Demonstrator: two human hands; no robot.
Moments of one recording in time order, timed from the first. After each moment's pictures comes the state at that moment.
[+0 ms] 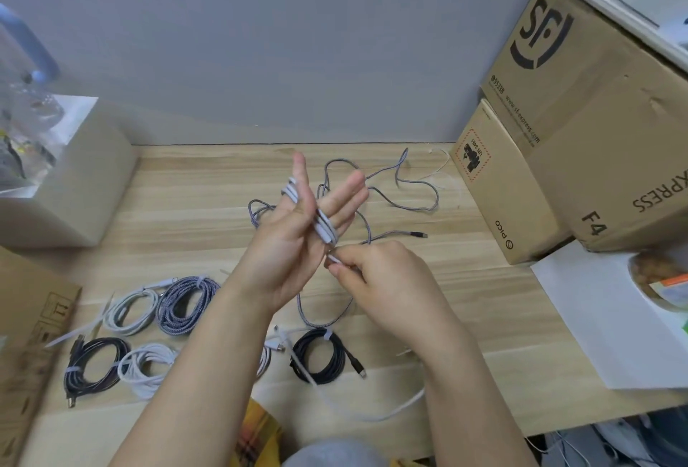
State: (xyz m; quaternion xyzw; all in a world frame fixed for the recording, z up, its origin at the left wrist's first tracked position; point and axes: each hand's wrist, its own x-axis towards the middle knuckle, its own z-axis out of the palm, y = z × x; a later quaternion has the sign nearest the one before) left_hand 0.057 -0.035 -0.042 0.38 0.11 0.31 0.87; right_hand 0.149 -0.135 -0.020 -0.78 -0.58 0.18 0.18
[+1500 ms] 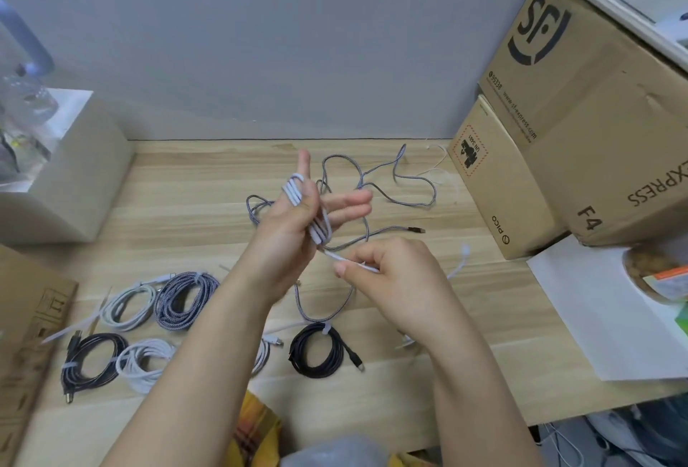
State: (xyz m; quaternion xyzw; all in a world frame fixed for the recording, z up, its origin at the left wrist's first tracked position) left_hand 0.058 -0.031 -0.049 0.46 0.17 0.28 0.83; right_hand 0.148 -0.146 -0.013 -0.81 -0.46 0.27 0.25
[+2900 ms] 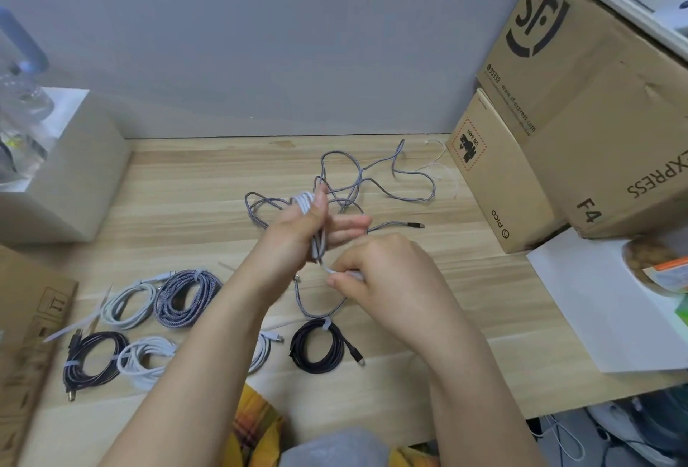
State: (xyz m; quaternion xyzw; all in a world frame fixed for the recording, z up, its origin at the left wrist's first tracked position) left_hand 0.057 -0.039 -0.046 0.53 0.27 0.20 0.77; right_hand 0.140 -0.142 -0.006 -0.77 -0.60 0.17 0.13
